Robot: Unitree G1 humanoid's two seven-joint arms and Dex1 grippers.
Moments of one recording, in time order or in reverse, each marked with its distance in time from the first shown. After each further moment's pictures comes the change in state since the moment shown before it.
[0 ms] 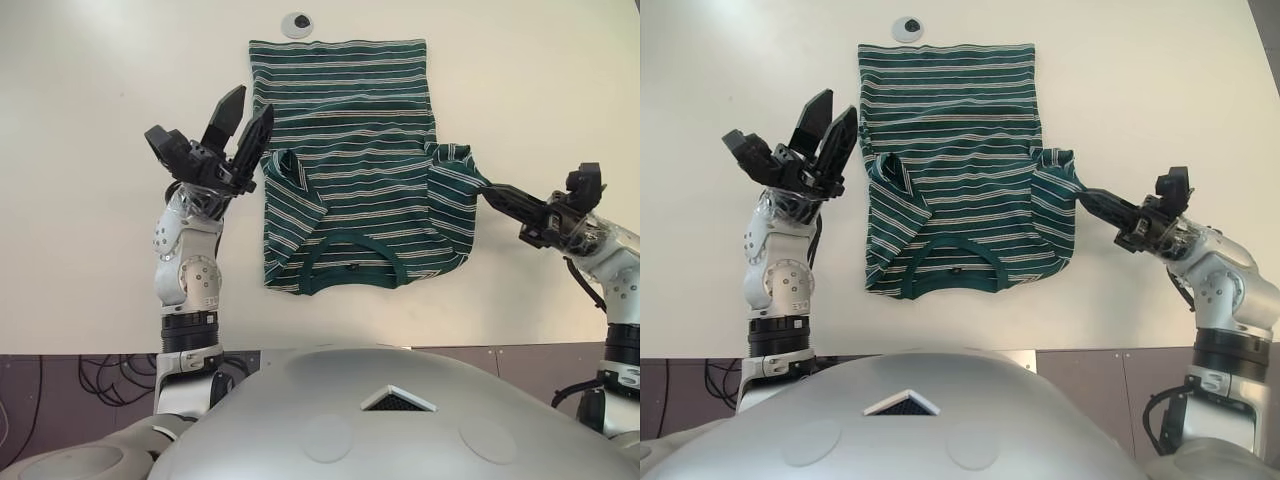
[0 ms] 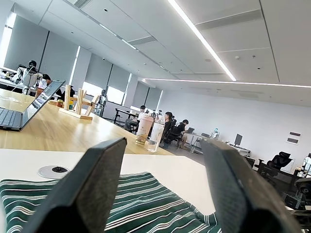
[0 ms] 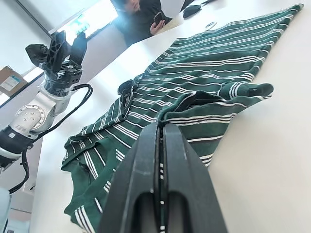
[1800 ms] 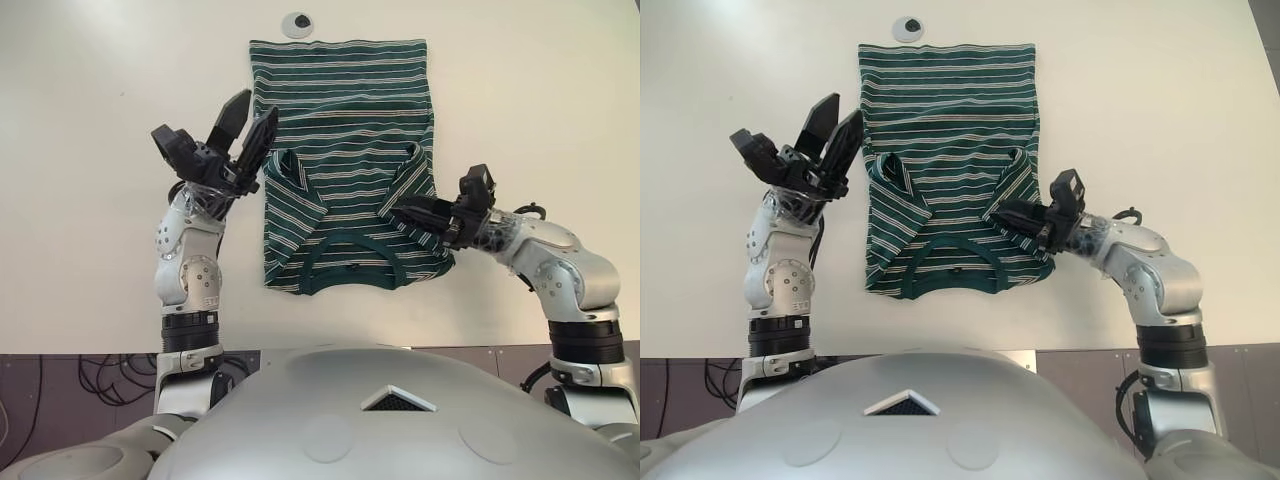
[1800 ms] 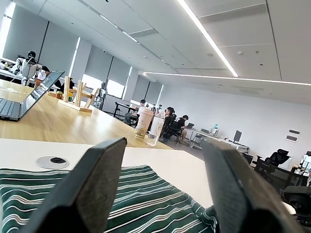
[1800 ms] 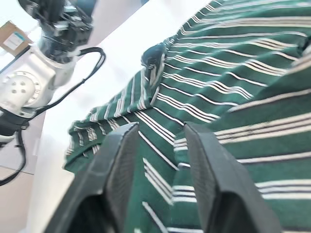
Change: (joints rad) left arm 0.002 0.008 -0.009 -0.002 0.009 0.049 0.011; right arm -0.043 0.112 0.292 -0.276 -0.046 0.107 -0.271
